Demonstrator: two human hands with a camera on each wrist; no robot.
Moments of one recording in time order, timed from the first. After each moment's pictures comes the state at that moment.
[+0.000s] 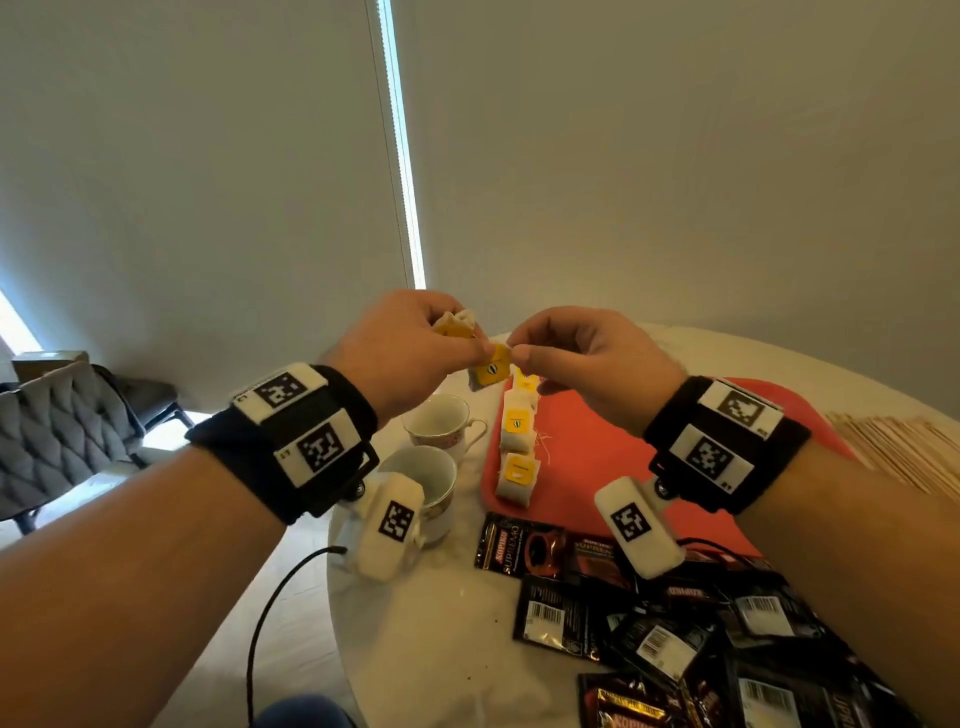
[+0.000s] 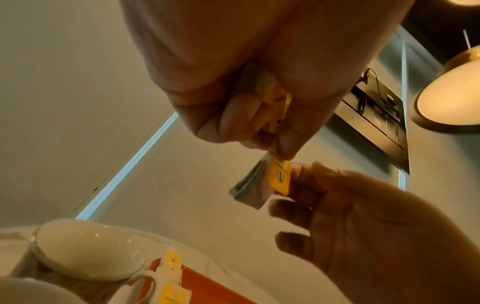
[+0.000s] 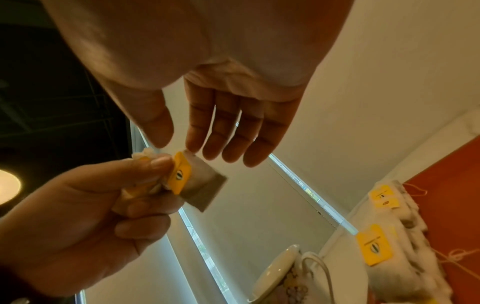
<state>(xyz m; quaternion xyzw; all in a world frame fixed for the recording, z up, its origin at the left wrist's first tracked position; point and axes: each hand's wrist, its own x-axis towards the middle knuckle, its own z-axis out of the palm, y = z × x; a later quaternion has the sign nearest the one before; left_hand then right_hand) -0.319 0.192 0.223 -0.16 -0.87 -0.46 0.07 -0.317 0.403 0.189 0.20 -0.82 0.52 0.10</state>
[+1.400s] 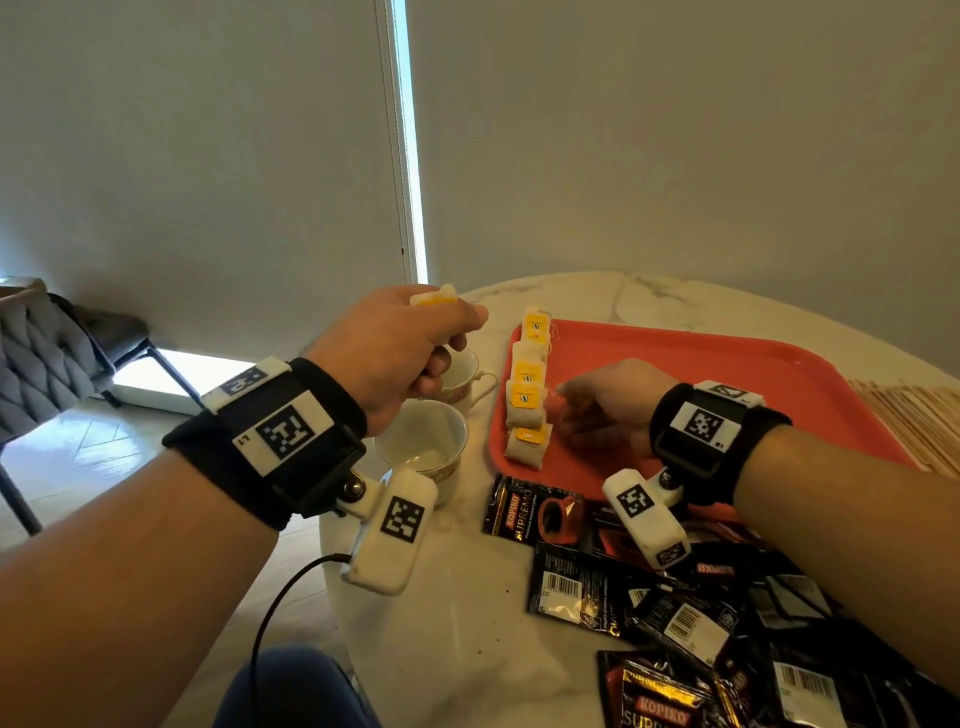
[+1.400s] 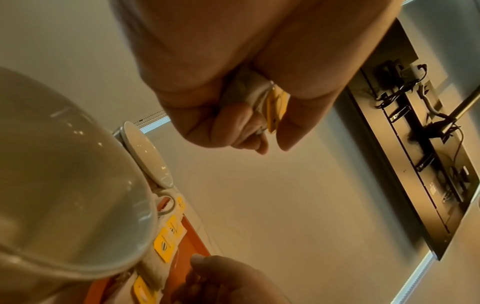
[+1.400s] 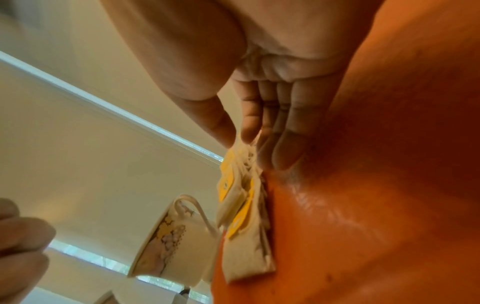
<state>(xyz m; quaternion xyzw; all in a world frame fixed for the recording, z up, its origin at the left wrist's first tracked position) -0.345 0.172 0.170 -0.04 -0.75 -0.65 -0.06 -0.356 0.406 0.107 -0.20 -0.76 0.61 -0.11</state>
